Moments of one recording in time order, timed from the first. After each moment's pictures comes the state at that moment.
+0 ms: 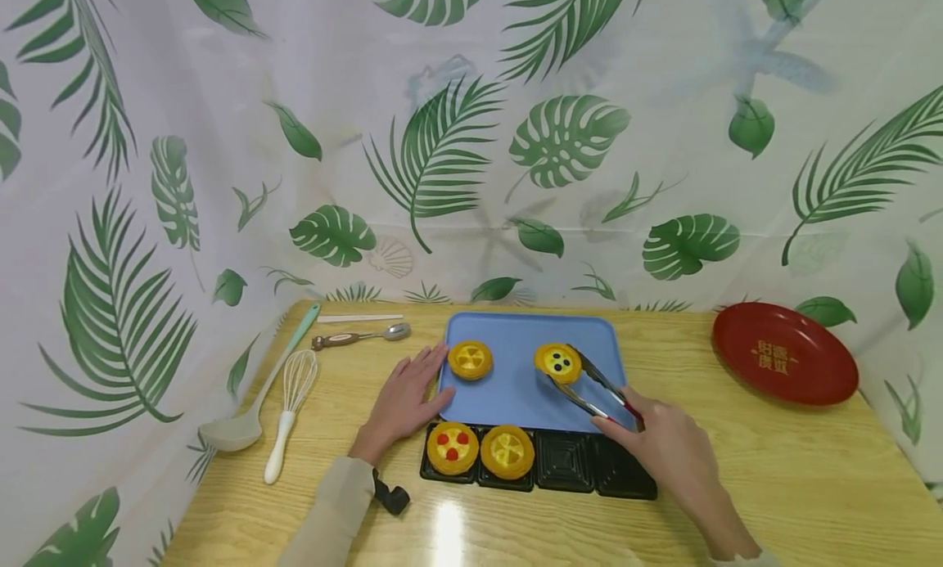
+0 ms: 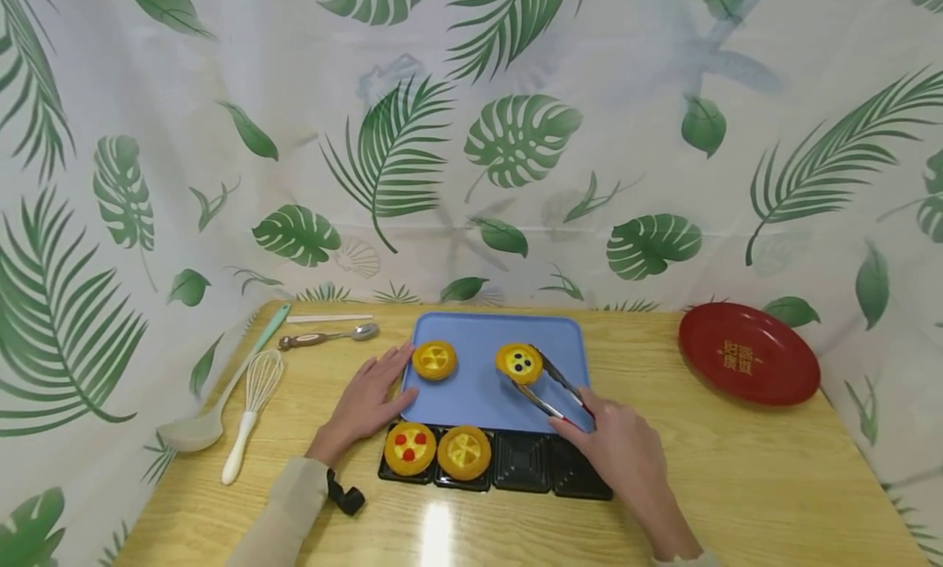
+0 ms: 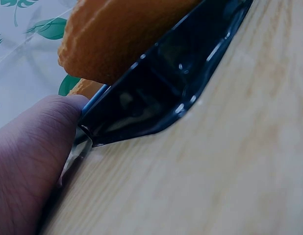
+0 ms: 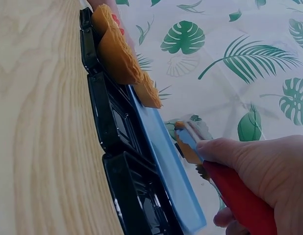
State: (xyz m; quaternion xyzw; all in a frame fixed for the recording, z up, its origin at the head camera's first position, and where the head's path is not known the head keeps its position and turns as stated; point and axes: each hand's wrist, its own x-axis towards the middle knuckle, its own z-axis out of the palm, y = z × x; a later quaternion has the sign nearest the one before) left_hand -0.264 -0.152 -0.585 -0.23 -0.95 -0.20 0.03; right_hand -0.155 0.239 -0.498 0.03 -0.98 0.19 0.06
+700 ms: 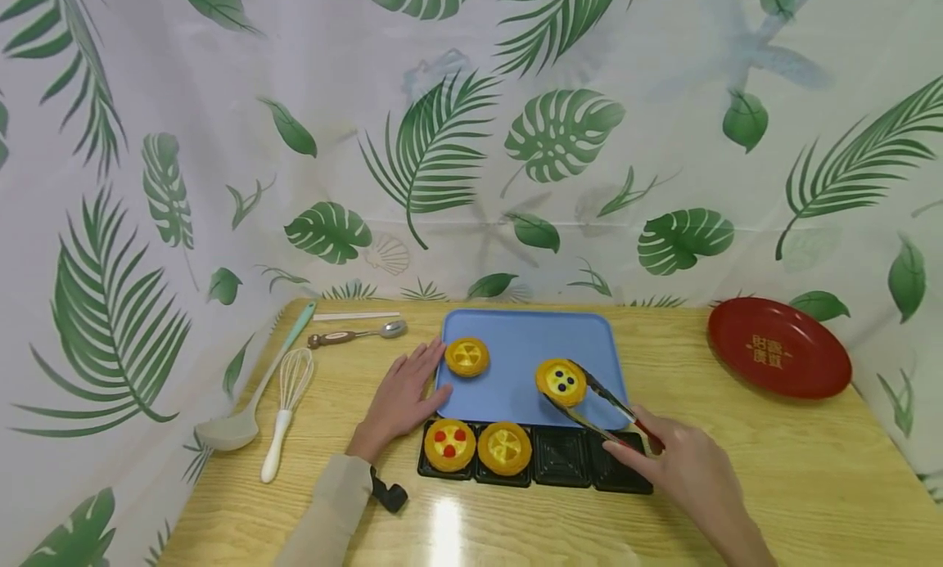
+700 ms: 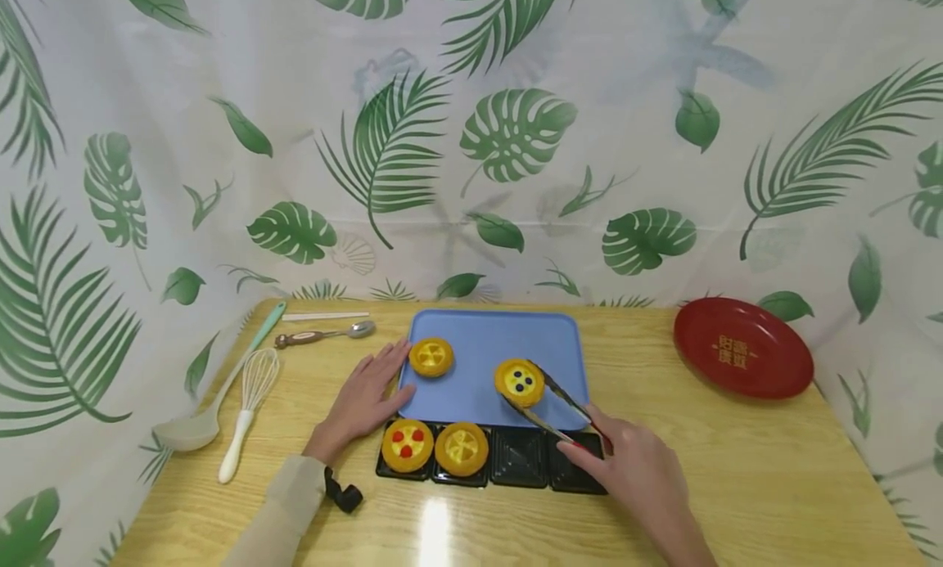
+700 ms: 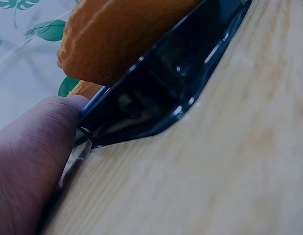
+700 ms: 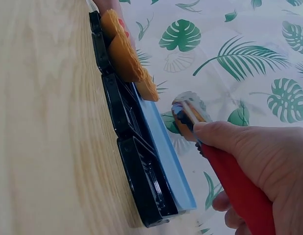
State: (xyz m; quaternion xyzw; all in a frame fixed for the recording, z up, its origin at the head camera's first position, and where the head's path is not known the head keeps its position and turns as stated) left_hand -0.263 -0.151 -0.588 -0.24 -0.95 -0.20 0.05; right_hand -0.117 0.253 -0.501 0.06 -0.98 0.16 0.12
